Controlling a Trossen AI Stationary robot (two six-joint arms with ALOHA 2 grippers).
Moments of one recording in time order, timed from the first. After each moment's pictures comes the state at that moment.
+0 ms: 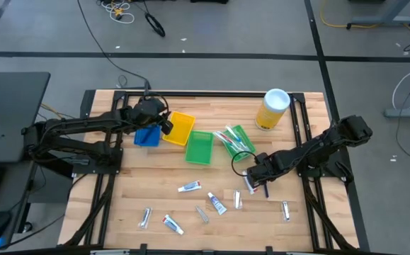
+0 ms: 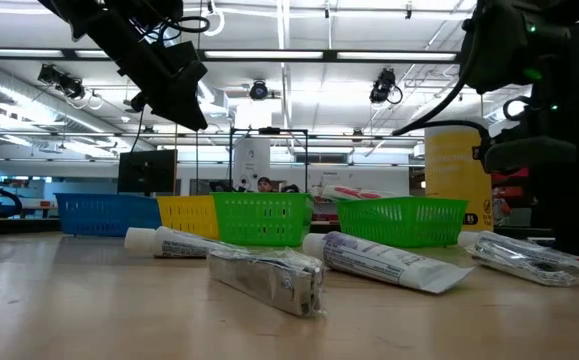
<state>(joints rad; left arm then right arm) 0.33 1.07 0.72 -0.26 -0.45 -0.23 0.31 1.51 0.70 -0.73 0.01 1.44</state>
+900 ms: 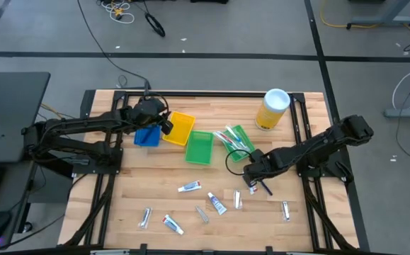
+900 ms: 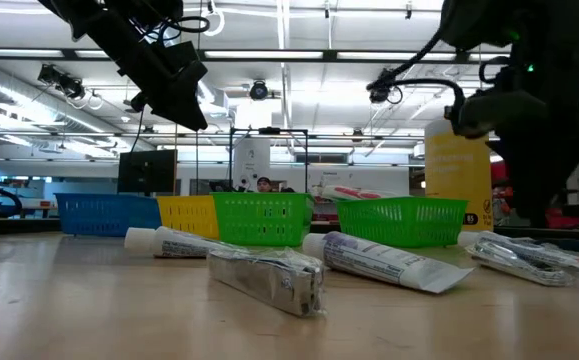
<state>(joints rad) 0.33 1.07 0.72 -0.26 -0.45 -0.23 0.31 1.49 0.85 -0.85 0.11 1.29</state>
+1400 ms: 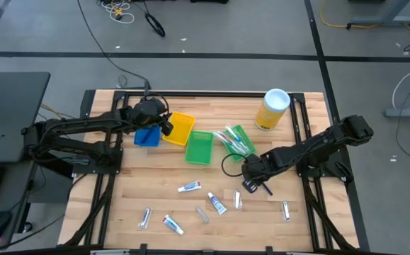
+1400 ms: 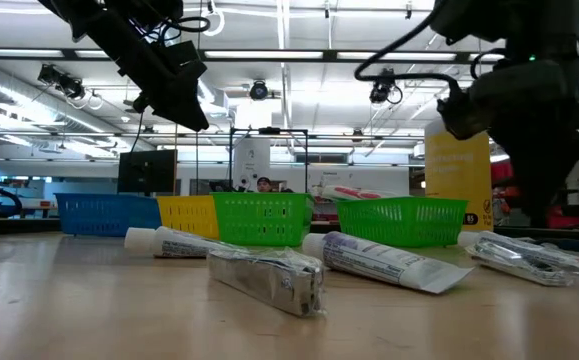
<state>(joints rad) 0.33 1.07 0.72 -0.26 -0.41 -0.23 0.30 1.49 0.84 -0.74 -0.03 1.10</state>
